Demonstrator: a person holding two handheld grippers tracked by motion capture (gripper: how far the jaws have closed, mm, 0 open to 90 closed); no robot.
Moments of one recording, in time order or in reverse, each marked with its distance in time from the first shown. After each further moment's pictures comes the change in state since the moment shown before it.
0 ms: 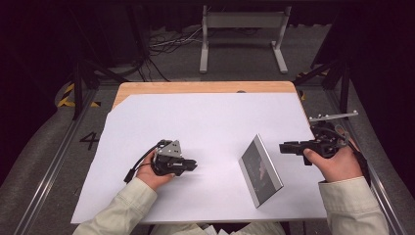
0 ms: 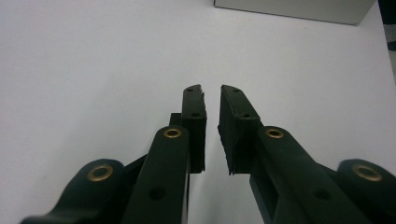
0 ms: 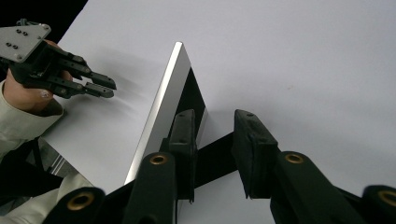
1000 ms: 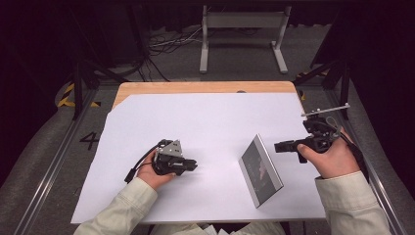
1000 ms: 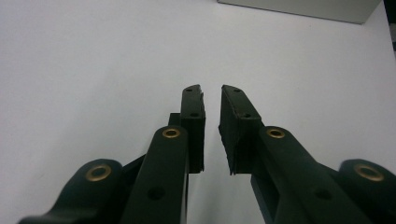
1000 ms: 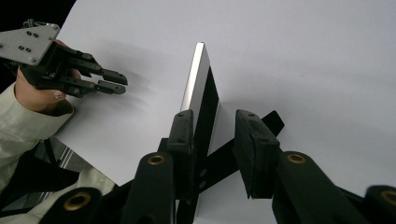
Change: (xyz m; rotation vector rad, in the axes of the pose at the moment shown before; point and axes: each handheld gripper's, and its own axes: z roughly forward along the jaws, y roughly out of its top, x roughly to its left) left arm 0.003 -0.001 0.003 0.008 -0.001 -0.015; right arm 0.022 0.017 0.001 0.087 -0.020 0.060
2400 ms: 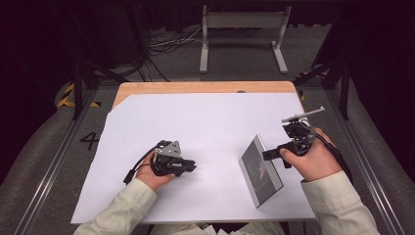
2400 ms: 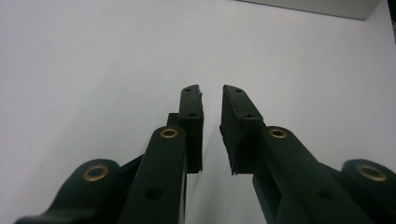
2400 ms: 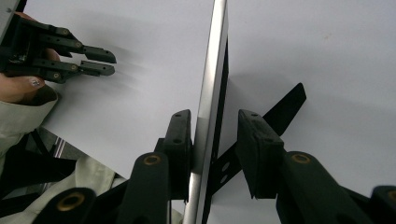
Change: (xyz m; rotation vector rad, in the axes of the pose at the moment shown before) left arm -0.001 -0.003 -0.001 0.009 0.007 -0.005; right arm 0.020 0.001 0.033 0.132 -0.052 0.058
